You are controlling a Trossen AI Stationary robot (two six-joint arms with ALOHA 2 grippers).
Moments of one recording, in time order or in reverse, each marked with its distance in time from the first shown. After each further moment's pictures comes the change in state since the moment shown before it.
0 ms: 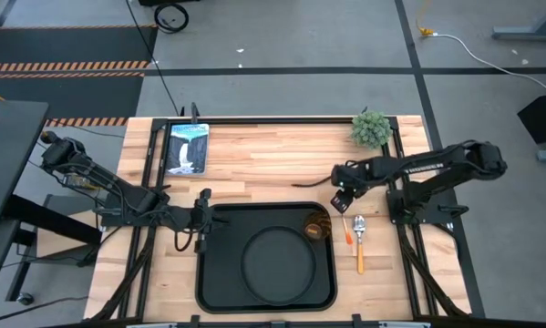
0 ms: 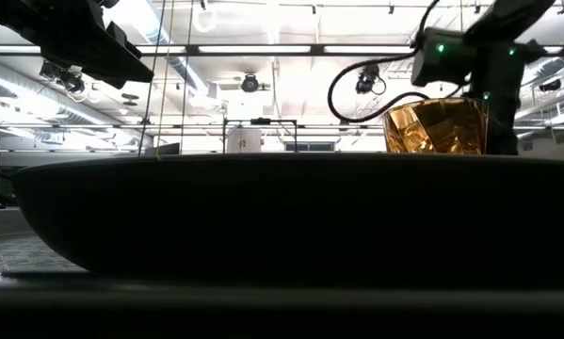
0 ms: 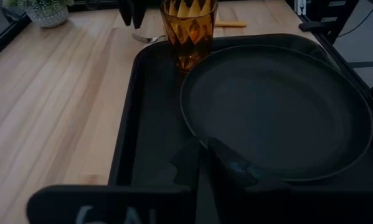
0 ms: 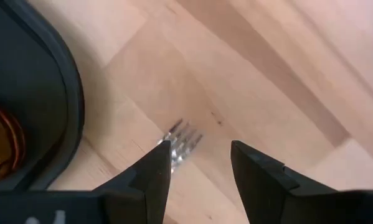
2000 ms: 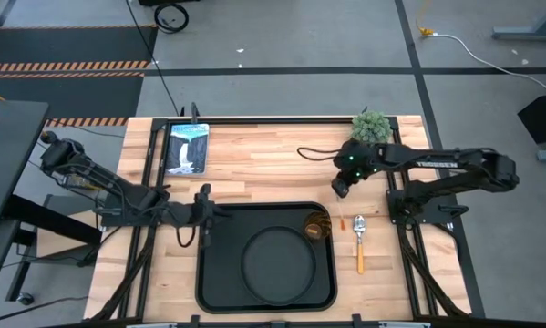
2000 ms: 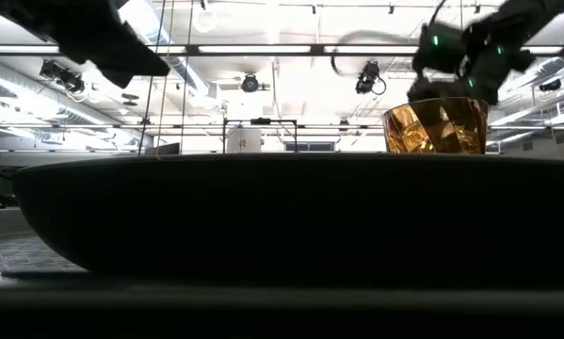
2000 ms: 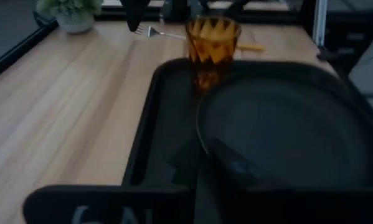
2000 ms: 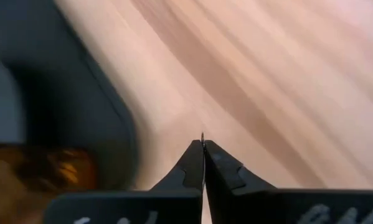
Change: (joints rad) left arm 0.037 0.000 0.000 0.060 -0.042 -0.054; right arm -0.233 -0.159 -0.022 0.181 -0.224 -0.238
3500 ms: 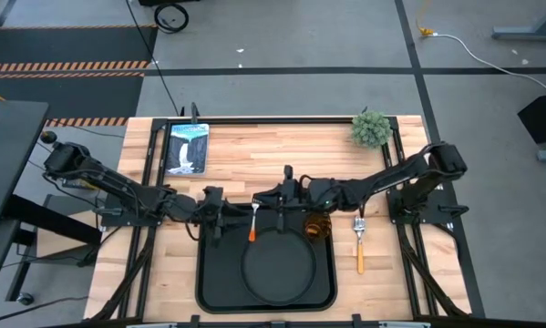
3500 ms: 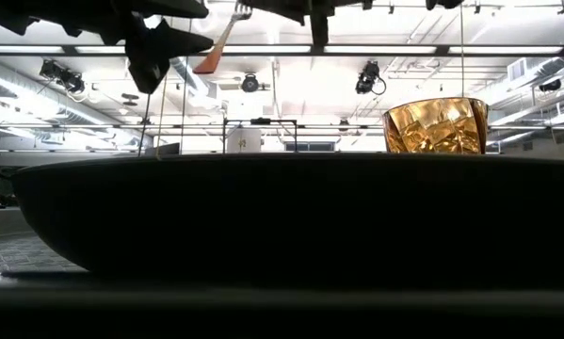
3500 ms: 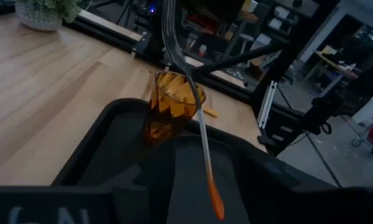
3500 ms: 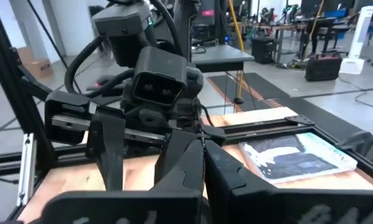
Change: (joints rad) left arm 0.088 0.145 0.000 0.394 0.155 -0.266; right arm 0.564 0.557 0.428 1.069 0.501 -0.337
